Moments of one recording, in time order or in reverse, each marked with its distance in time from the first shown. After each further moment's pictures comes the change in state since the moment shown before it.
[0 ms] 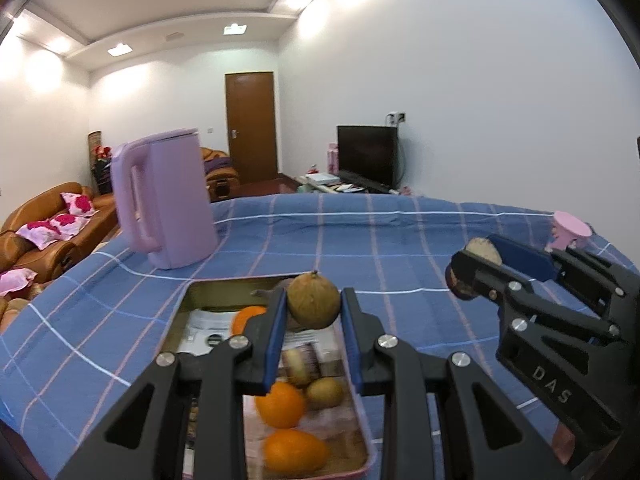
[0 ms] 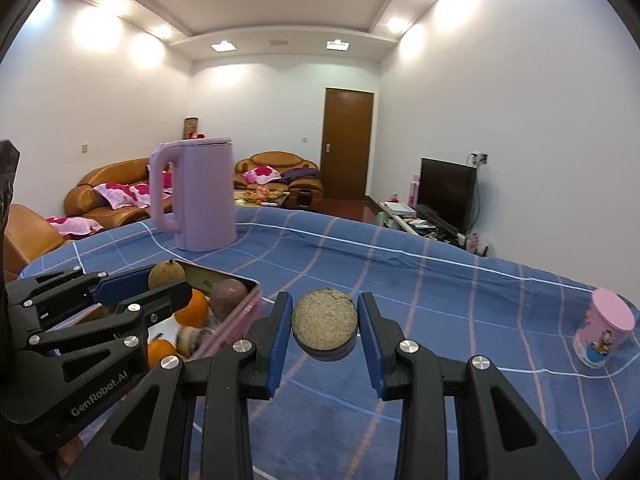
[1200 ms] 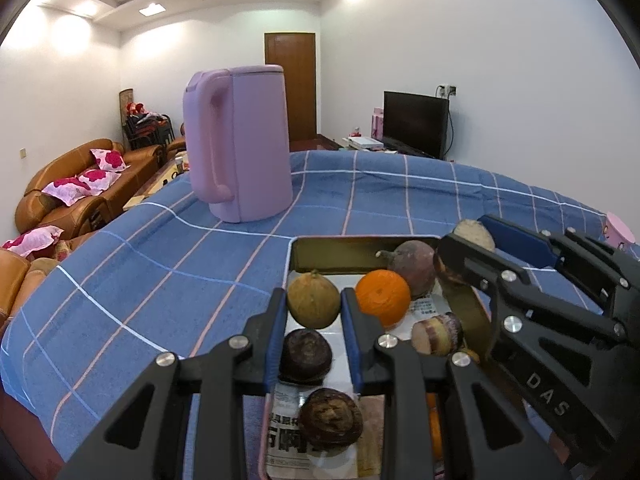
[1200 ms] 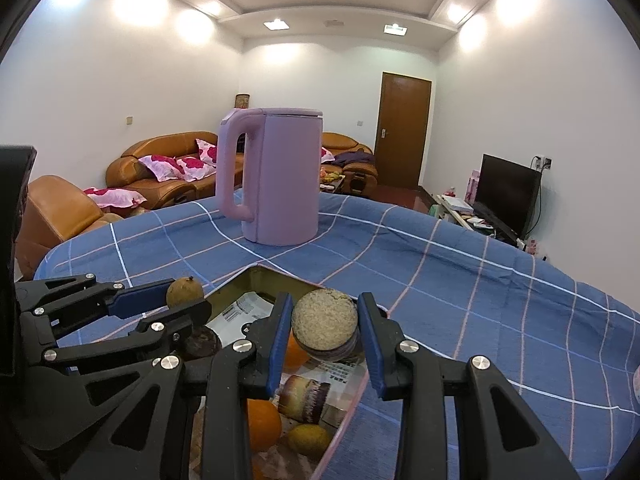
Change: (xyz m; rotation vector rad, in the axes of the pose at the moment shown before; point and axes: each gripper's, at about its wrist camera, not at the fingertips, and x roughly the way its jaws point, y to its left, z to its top) left arm 0.028 0.092 -0.013 -0.079 0.145 0.110; right arm 0.068 0.092 0.019 -0.079 0.074 0.163
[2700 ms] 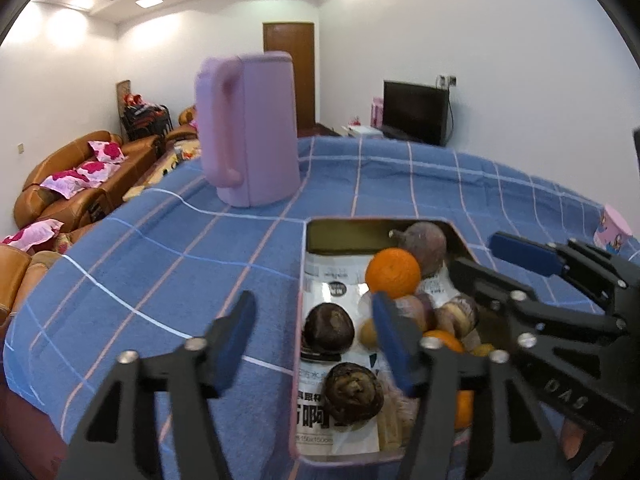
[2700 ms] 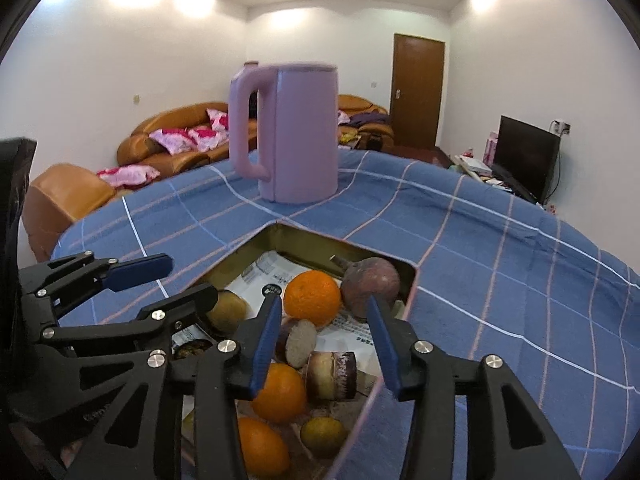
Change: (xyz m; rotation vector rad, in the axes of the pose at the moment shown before) left arm -0.012 0.014 -0.007 -0.002 0.030 -0.010; right arm 0.000 0.001 -0.007 0.045 0.118 0.058
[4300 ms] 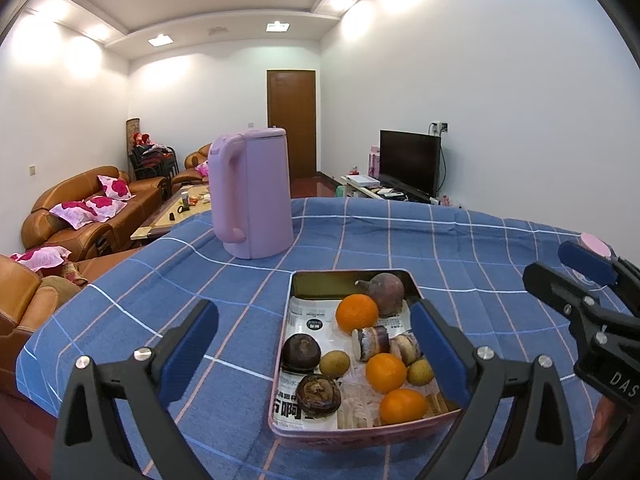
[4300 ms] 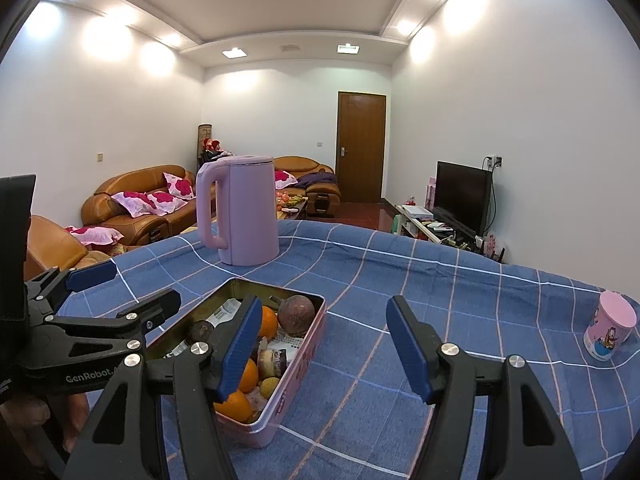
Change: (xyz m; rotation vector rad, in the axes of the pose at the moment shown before) left arm -0.066 -0.019 0.003 0.000 -0.181 -0.001; right arm -0.109 -0.018 -0.012 0.062 -0.210 -0.173
